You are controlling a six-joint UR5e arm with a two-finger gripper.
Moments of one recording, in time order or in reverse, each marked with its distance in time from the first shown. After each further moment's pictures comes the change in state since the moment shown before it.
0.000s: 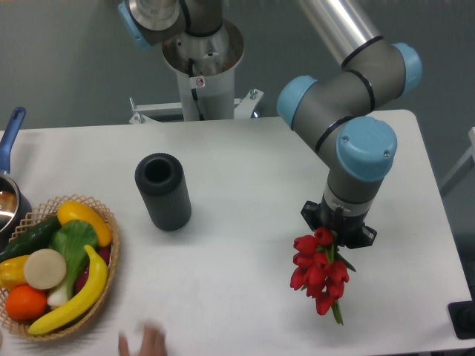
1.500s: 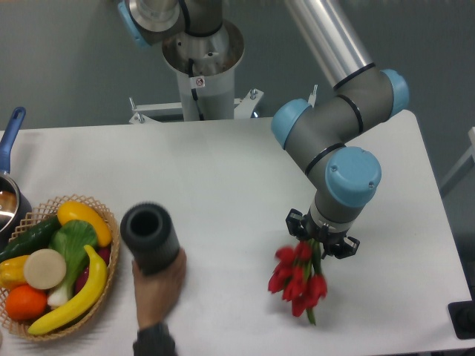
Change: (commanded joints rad) arm -0.014 -0.038 -0.072 0.073 -0.011 -0.046
